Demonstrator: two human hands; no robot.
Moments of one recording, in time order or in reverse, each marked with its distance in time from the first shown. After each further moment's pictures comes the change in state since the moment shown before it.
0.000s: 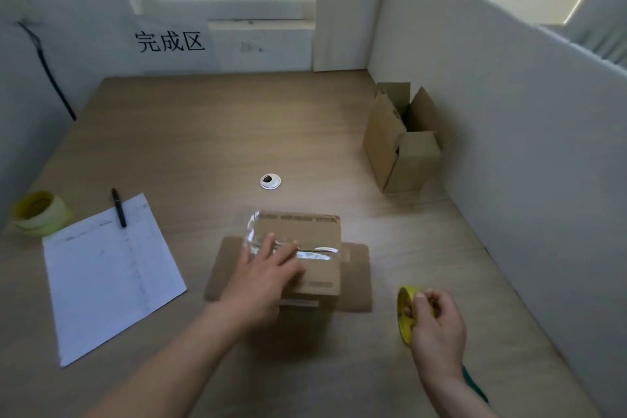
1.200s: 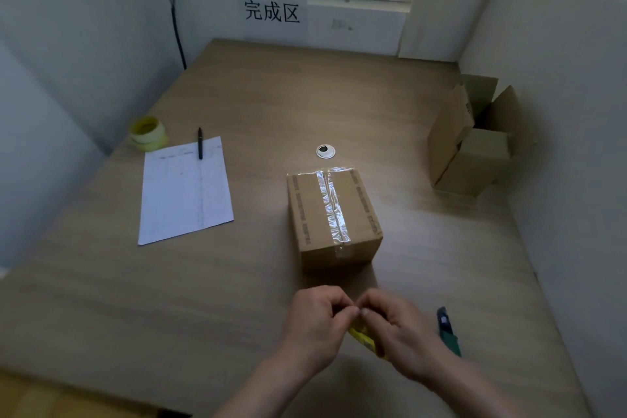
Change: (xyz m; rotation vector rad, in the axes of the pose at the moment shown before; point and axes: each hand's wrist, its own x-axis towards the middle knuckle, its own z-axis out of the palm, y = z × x) left_hand -0.074 0.149 0.044 -0.991 0.493 -0.402; right_hand -0.022 -0.053 -0.036 -0.486 -1.263 -0.310
